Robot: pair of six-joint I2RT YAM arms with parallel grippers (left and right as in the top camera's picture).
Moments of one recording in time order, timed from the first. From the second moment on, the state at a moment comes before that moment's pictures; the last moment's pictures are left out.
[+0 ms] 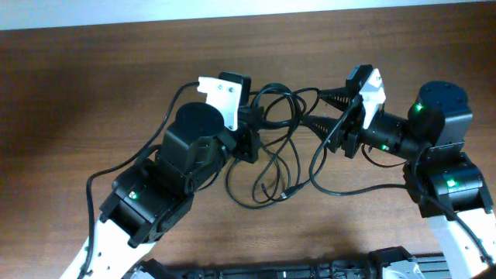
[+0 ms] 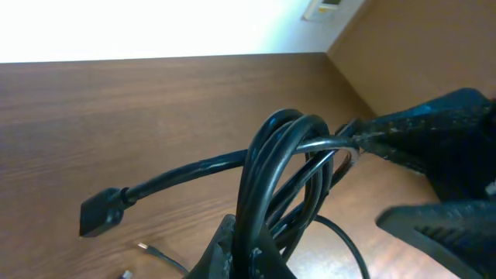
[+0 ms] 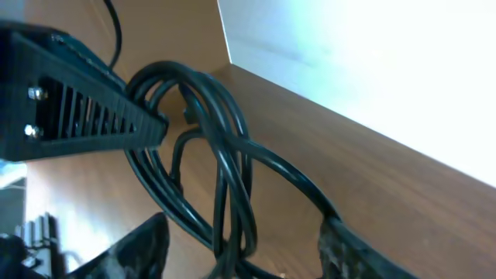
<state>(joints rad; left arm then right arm) -0.71 1.15 1.33 -0.62 0.01 -0.41 0.12 1.00 1.07 -0.42 -0.83 -0.11</state>
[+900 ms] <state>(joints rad) -0.71 1.15 1.33 -0.60 0.08 -0.41 0.12 1.00 1.07 -0.46 -0.53 0.14</state>
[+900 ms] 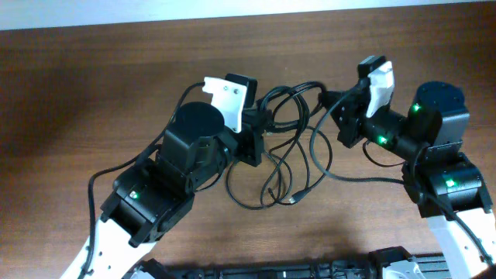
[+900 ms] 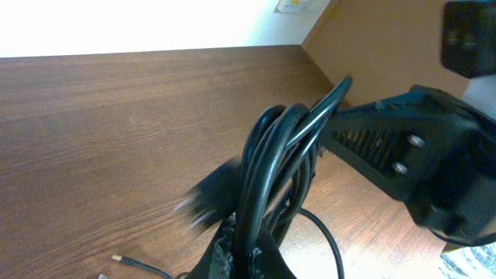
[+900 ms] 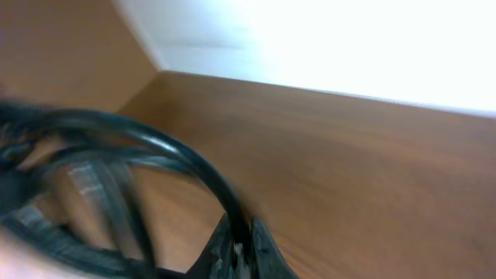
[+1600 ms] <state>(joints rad) -0.72 1.16 1.33 -0.60 0.01 -0.41 0.12 1.01 1.07 -0.57 -0.35 0.18</state>
